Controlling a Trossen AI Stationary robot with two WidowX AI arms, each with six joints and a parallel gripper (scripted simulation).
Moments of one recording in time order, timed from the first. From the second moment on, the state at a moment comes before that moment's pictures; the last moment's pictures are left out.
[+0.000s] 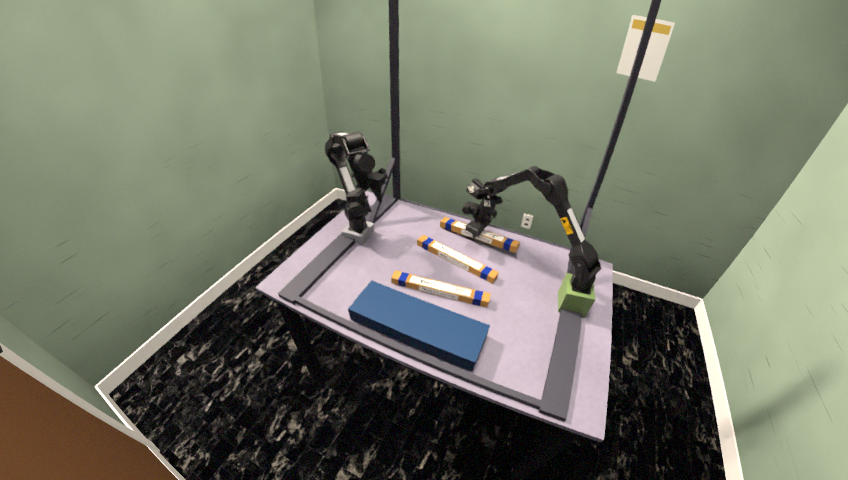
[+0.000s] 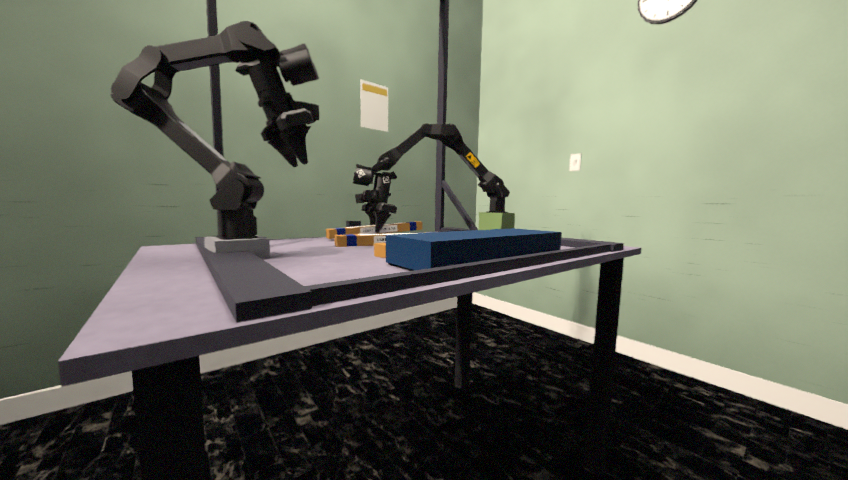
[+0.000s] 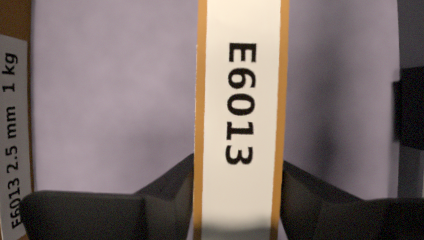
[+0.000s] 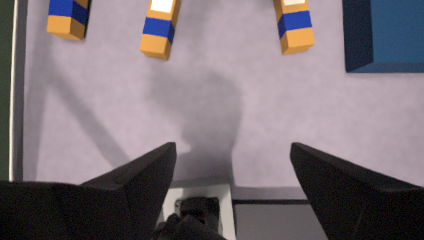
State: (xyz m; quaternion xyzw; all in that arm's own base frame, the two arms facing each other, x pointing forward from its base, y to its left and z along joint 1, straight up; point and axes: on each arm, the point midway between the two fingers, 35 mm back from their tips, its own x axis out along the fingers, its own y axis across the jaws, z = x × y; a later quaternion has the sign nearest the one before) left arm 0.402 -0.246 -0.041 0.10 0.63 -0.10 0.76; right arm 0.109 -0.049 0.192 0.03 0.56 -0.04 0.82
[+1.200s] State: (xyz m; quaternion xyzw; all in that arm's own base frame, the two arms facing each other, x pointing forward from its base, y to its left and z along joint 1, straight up) left arm 0.409 -0.251 0.008 0.10 0.63 -0.10 0.76; right arm 0.109 -0.049 0.192 0.03 0.56 -0.04 0.82
